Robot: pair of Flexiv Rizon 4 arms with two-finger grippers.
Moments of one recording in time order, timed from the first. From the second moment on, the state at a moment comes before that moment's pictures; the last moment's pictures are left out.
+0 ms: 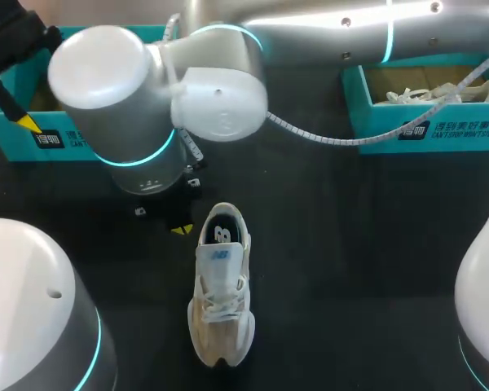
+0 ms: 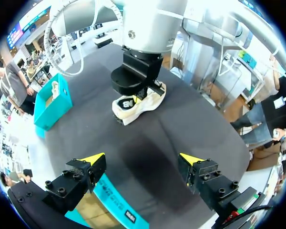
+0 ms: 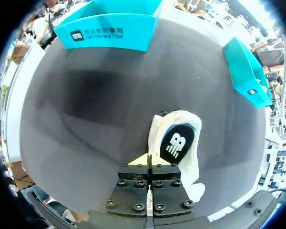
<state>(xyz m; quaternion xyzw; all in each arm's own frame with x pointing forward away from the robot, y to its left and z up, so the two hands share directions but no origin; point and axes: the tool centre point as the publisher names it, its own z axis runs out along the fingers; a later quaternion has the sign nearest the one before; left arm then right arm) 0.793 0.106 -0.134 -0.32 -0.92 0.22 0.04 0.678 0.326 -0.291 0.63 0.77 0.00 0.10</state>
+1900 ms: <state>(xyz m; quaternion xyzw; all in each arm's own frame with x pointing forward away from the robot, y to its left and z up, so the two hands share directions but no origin) 0.793 0.106 -0.134 -0.32 -0.92 0.22 0.04 0.707 0.255 -0.355 0.65 0.74 -0.08 0.17</state>
